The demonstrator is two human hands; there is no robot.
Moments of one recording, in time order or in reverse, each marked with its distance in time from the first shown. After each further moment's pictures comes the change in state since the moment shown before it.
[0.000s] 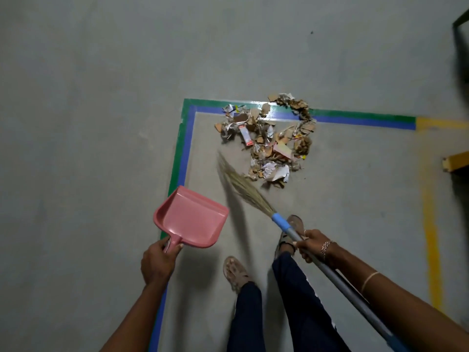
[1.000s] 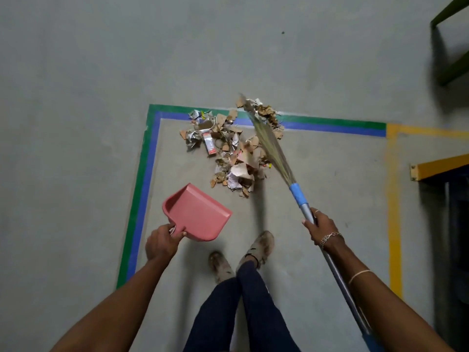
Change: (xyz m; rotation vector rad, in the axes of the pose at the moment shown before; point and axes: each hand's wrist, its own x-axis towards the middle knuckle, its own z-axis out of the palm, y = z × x) left_hand 0.003 0.198 0.135 0.250 -0.126 0.096; right_hand 0.059 0.029 -0.252 -0.228 0.364 -0.212
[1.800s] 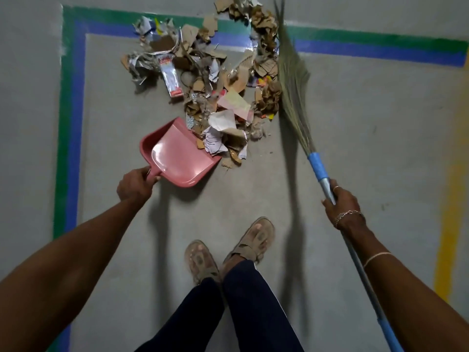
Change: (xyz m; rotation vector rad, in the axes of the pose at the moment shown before) left_hand 0.280 0.007 0.267 0.150 0.020 0.094; right_hand 0.260 0.192 0.148 -0.144 0.136 0.022
